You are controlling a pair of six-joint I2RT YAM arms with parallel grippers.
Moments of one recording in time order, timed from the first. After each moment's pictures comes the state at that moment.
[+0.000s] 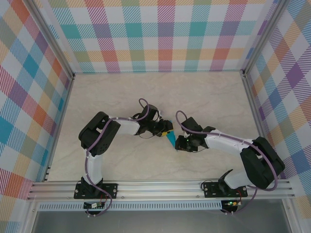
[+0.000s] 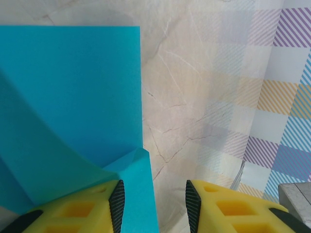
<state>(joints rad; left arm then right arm) -0.66 1.99 1.04 0.18 0.59 -1.03 0.67 1.41 0.68 -0.45 -0.24 0.73</state>
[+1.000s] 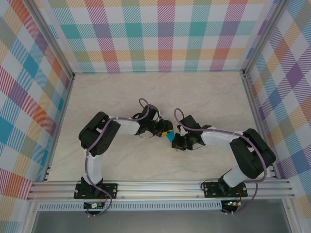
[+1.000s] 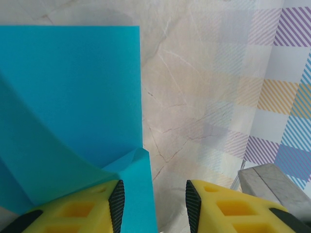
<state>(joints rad) -0.66 1.99 1.04 0.17 0.59 -1.02 0.61 1.54 0.68 -0.29 -0.44 0.75</state>
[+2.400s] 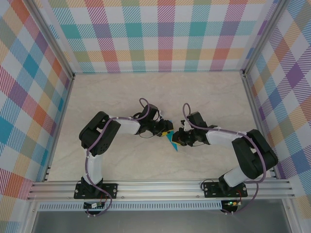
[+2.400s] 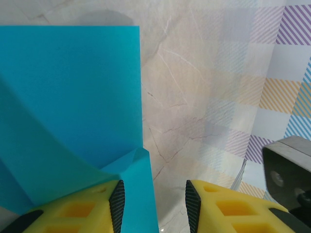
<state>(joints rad) -0.66 2.00 1.06 0.15 0.60 -1.02 0.51 1.53 0.64 -0.11 -0.60 0.81</state>
